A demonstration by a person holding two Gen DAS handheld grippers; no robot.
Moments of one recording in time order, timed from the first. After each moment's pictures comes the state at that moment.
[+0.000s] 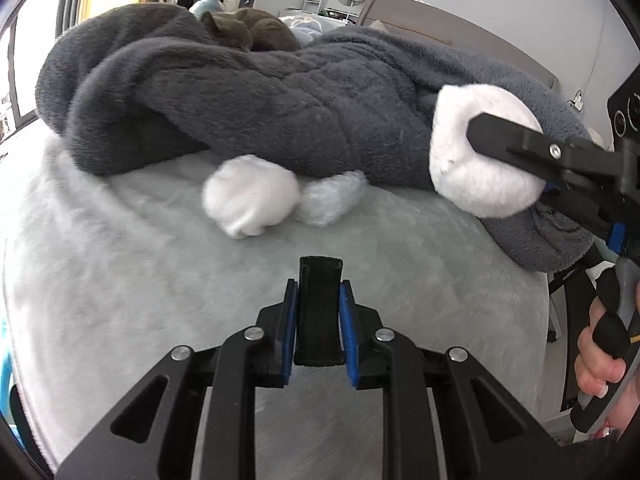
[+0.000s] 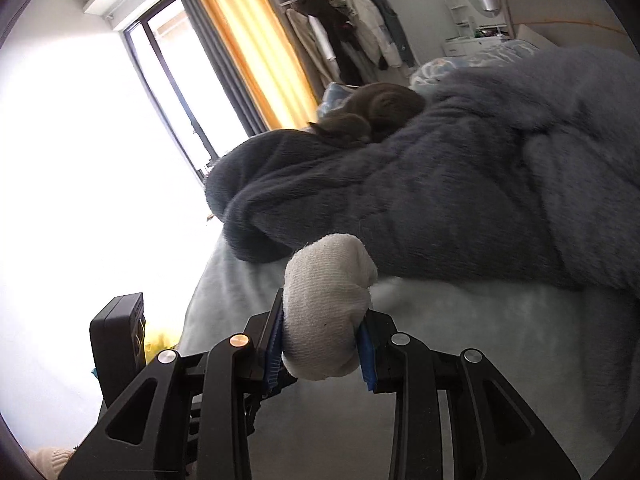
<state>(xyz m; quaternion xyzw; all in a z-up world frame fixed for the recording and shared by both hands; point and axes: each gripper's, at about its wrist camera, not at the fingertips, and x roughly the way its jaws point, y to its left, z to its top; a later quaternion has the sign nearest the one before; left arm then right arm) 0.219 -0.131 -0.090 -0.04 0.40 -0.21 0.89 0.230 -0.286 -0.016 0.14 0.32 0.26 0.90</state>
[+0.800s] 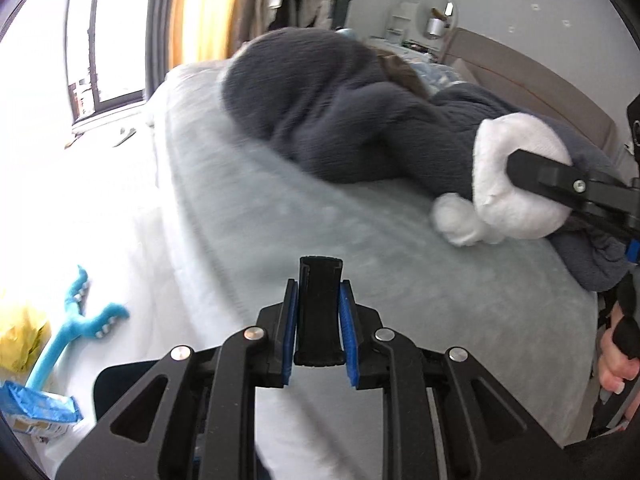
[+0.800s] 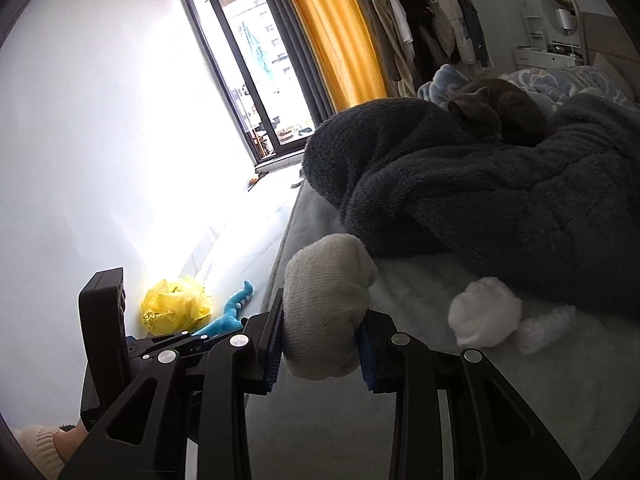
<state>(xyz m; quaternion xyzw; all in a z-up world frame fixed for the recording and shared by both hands) 0.193 0.045 -0.067 -0.06 0.38 -0.07 0.92 0.229 -0.116 -0.001 0.07 0.33 0.34 0.88</state>
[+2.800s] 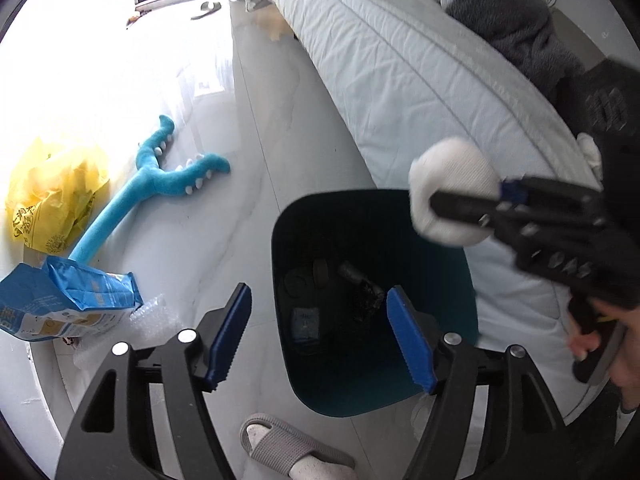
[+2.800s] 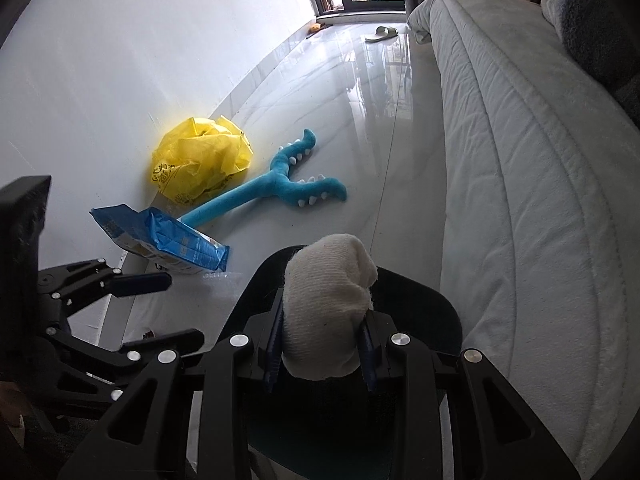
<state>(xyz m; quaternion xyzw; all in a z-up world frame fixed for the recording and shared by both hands) 0.093 0.278 -0.155 -0.13 0.54 0.00 0.83 0.184 0.173 -0.153 -0.10 0.51 0.40 0.75</state>
